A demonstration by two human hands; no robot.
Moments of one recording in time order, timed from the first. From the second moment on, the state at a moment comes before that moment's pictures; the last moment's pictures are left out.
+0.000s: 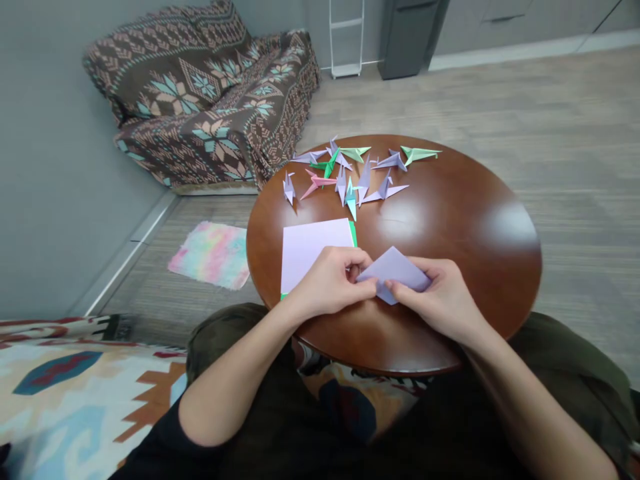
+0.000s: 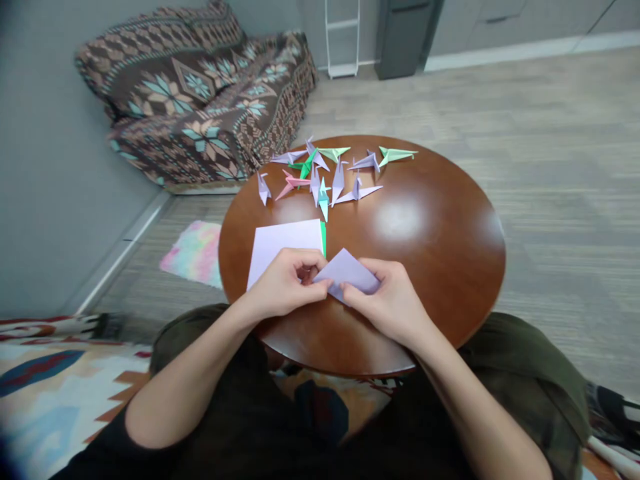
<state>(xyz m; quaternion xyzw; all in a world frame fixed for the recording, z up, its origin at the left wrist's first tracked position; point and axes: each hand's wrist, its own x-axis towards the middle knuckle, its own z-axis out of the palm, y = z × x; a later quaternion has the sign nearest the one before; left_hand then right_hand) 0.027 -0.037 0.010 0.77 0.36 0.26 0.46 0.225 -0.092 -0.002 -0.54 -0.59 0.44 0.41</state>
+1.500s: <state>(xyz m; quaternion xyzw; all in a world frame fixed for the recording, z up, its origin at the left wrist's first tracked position) 0.027 -0.035 0.012 0.75 0.37 0.24 0.49 0.231 -0.089 -0.006 -0.52 -0.61 0.44 0.41</state>
